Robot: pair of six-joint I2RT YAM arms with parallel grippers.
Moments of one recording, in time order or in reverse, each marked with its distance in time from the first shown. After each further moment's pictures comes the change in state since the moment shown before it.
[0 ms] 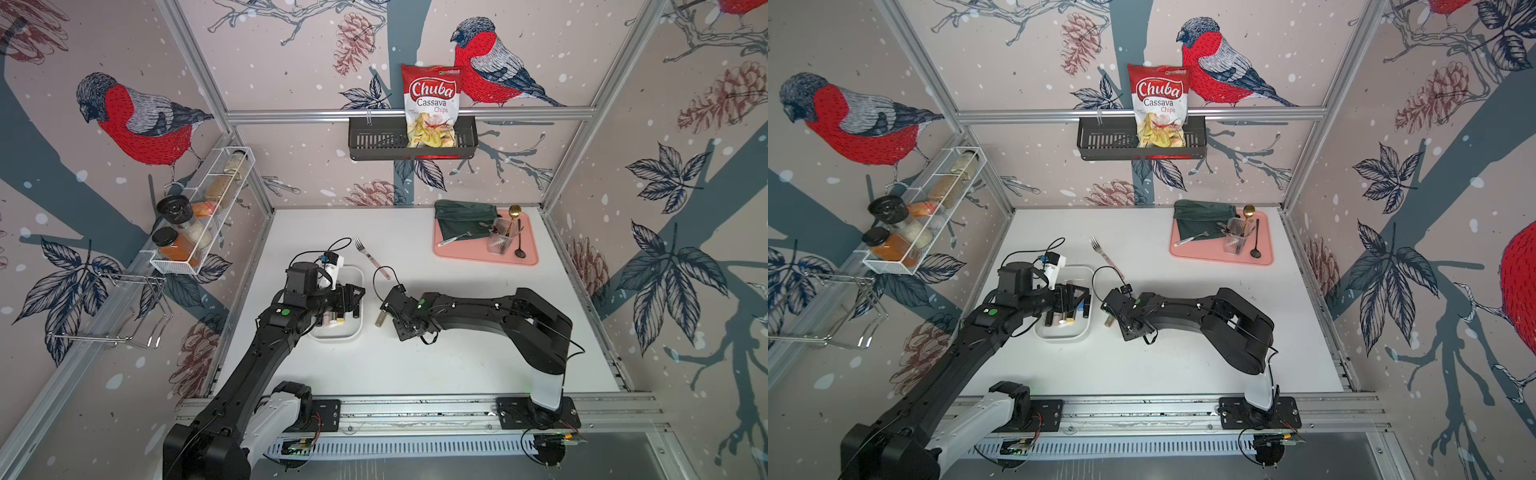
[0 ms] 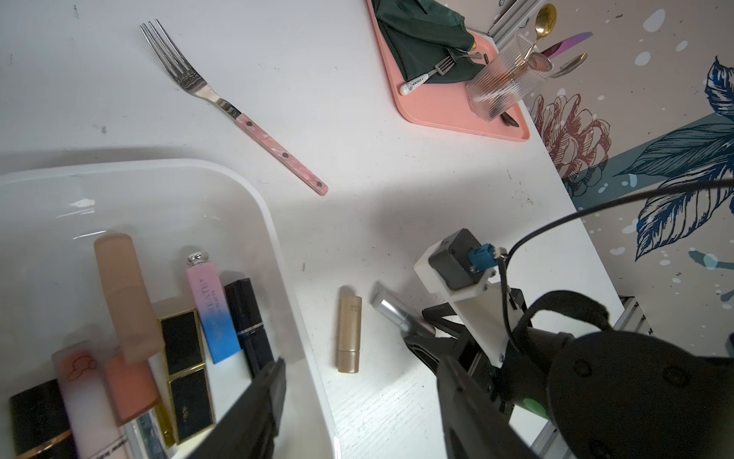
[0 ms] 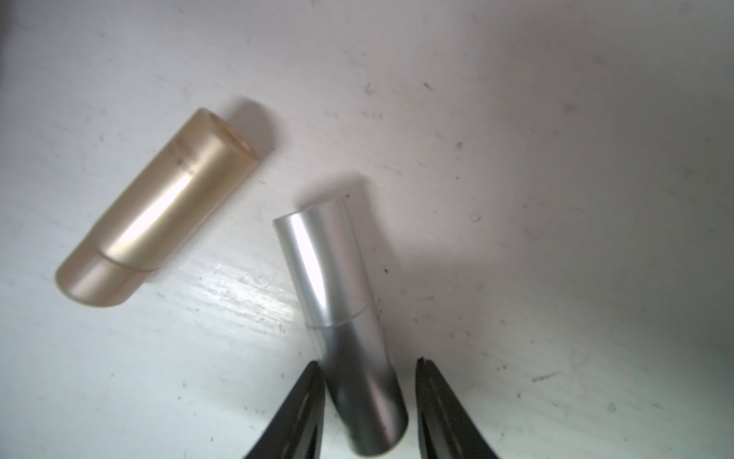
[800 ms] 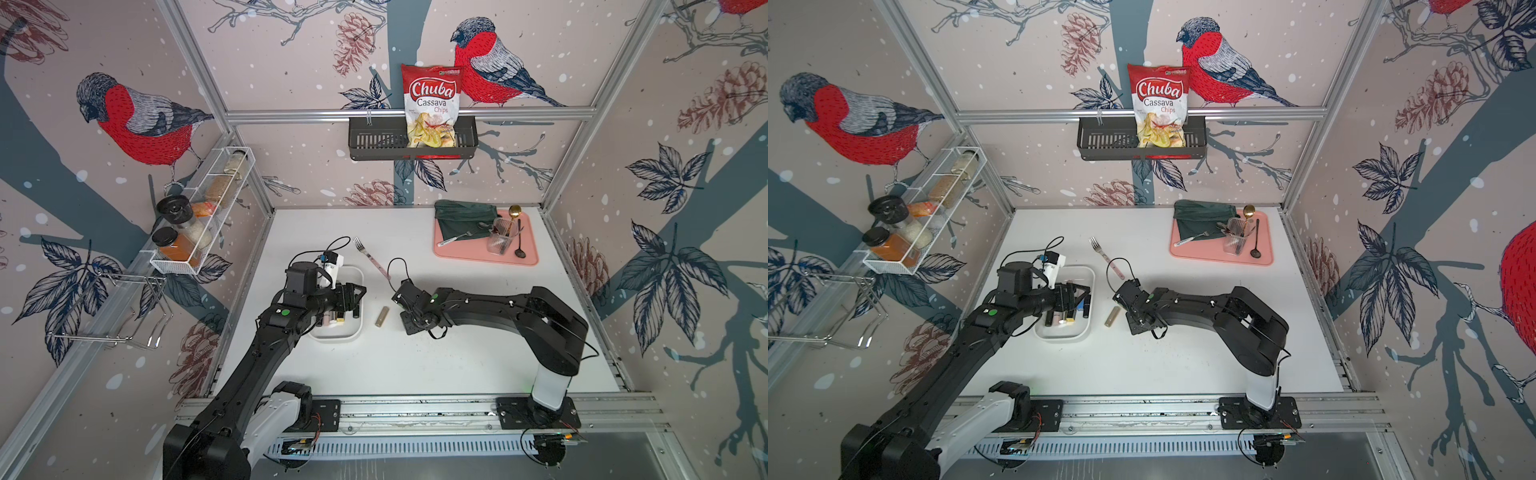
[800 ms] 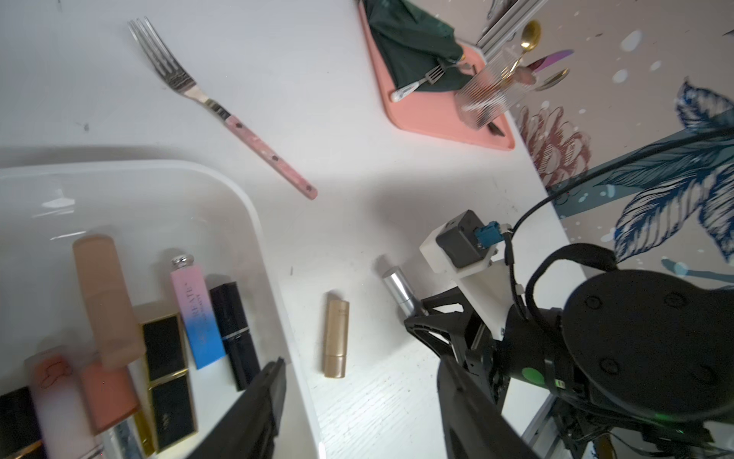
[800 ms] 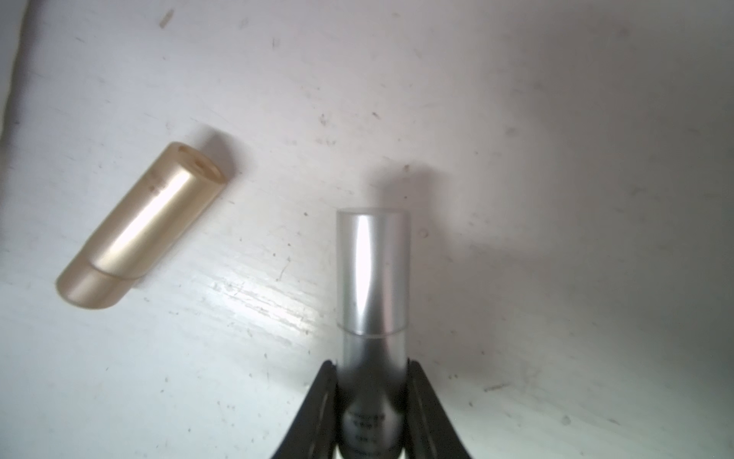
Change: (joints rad) left arm 0.002 -0.023 -0.017 0.070 0.062 -0.085; right arm -0.100 -0.124 -0.115 0.098 -0.085 -0.055
